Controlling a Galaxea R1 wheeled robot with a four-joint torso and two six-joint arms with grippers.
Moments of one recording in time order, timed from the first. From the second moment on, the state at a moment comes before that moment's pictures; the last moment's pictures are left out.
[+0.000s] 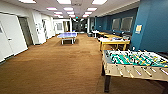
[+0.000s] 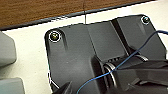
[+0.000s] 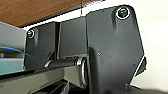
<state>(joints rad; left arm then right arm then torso) 1.51 3.06 -2.82 0.04 -0.10 0.10 -1.53 3.08 -2.78 -0.09 0.06 0.14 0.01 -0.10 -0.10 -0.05</state>
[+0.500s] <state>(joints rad) 1.51 3.06 -2.82 0.04 -0.10 0.10 -1.53 3.08 -2.78 -0.09 0.06 0.14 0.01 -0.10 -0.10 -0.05</state>
